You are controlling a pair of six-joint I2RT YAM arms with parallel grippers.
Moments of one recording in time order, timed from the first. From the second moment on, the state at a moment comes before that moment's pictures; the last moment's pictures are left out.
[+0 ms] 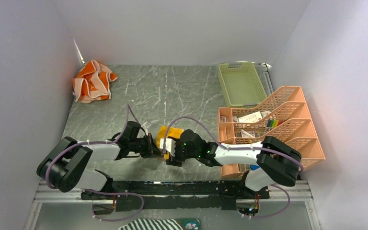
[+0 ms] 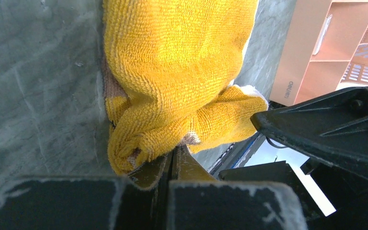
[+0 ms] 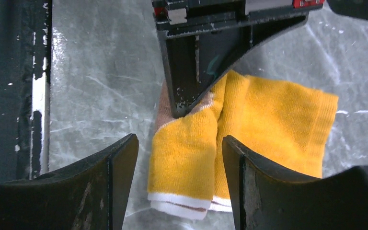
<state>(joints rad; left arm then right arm) -0.52 1.38 0.31 0.25 0.56 -0.83 1.08 1.44 0.58 0.29 -0.26 -0.40</state>
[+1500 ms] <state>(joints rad) -0.37 1.00 0.63 -0.32 0.53 -0.58 0.80 1.65 0.68 0.36 -0.67 0.22</state>
